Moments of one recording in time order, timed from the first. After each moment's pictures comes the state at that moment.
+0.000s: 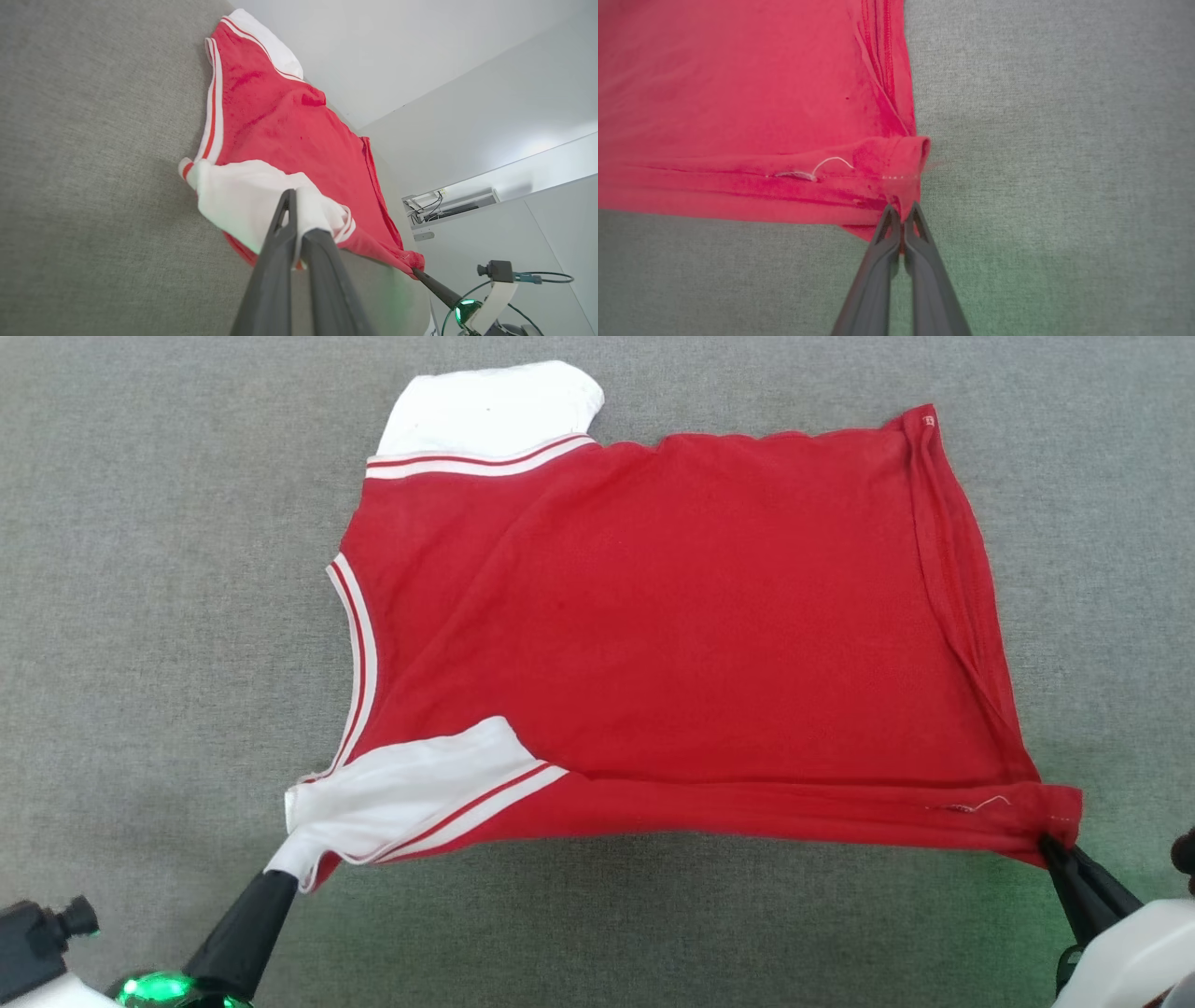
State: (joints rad) left arm 0.15 0.80 -0.41 -0.30 -1.44 -0.13 -0.26; right arm 0.18 -0.11 -0.20 -0.33 0.34 0.13 0.56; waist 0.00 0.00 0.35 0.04
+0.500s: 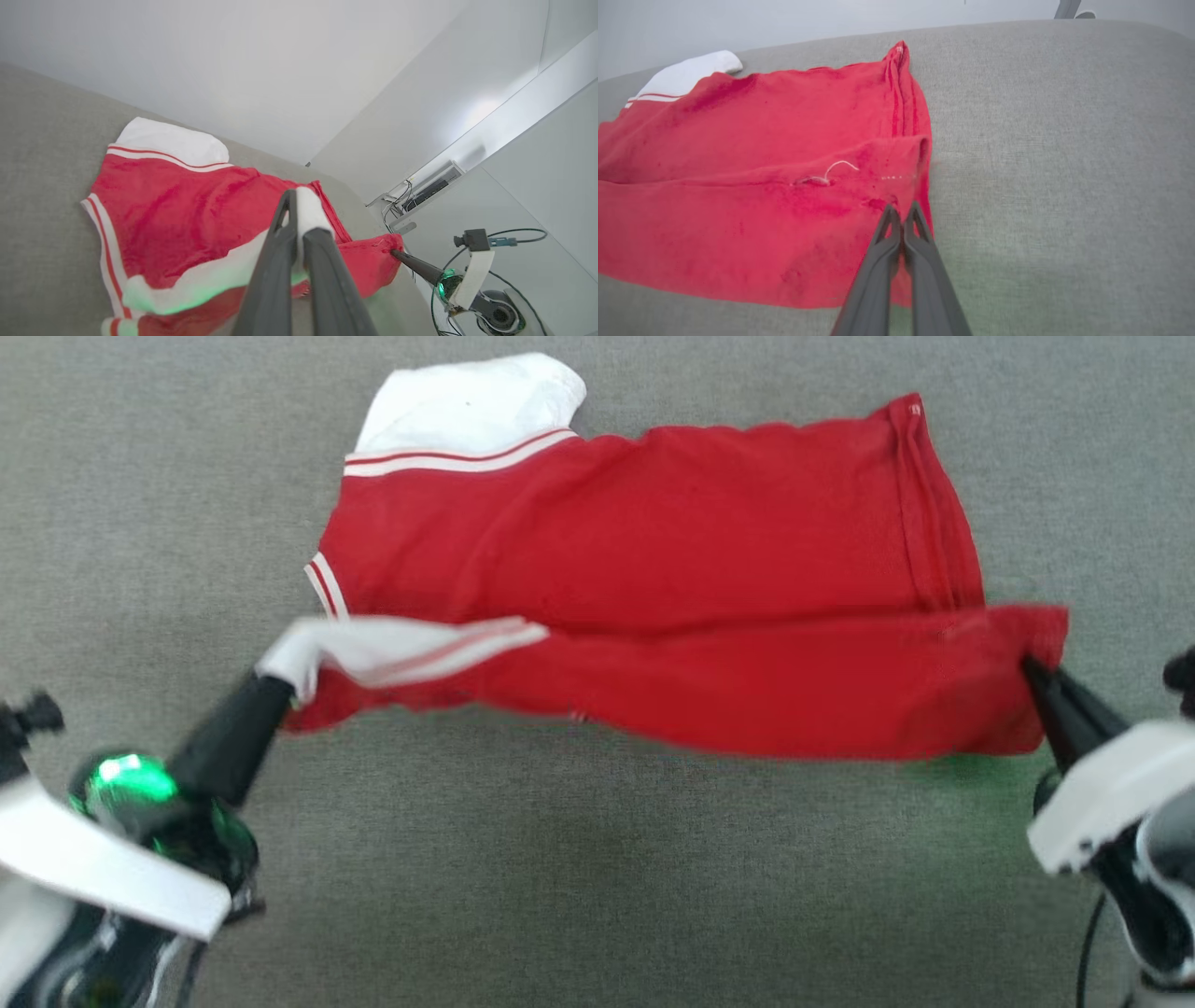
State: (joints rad) left arm -0.23 0.88 -0.50 -0.30 -1.42 -0.13 -0.25; right arm -0.12 -0.13 -0.15 -0.26 0.33 0.13 0.58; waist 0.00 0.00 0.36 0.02
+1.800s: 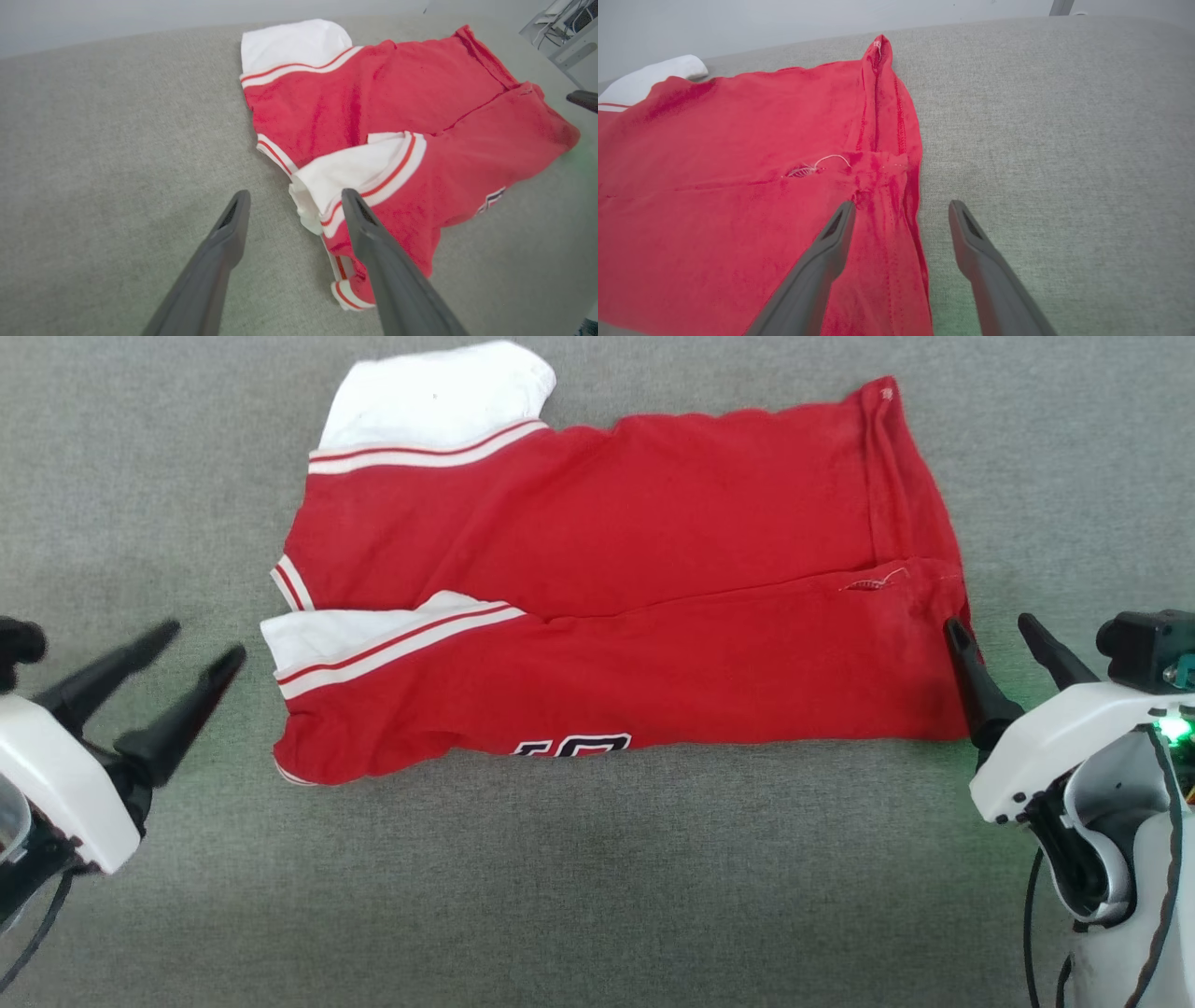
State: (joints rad) left arm -0.64 1.11 -0.92 0.11 -1.25 -0.13 -0.16; right arm -0.30 -0.12 -0.10 0.06 0.28 0.13 0.35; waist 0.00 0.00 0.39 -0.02
